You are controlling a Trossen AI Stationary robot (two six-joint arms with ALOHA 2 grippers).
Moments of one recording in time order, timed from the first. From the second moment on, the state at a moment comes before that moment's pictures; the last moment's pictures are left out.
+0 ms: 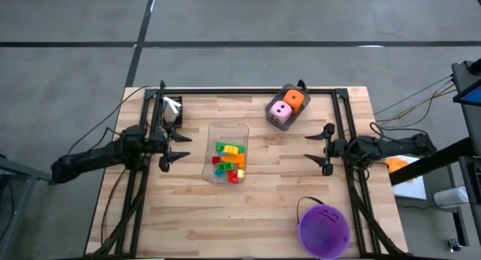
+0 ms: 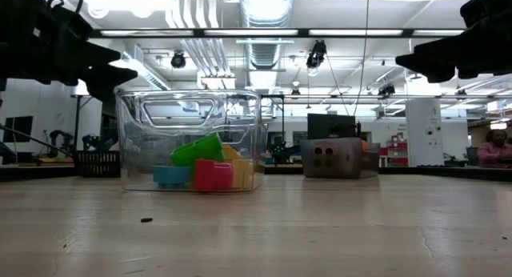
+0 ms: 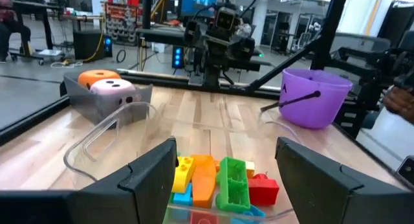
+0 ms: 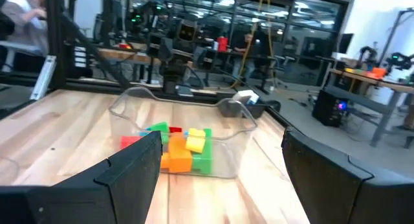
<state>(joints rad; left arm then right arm) 0.29 0.07 0.03 -0.02 0.31 -0.09 0.17 0.02 0.01 0.04 0.29 -0.12</state>
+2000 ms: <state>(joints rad) 0.13 0.00 0.03 -0.02 0.04 -0.07 0.17 0.13 0.03 0.05 0.30 -0.11</state>
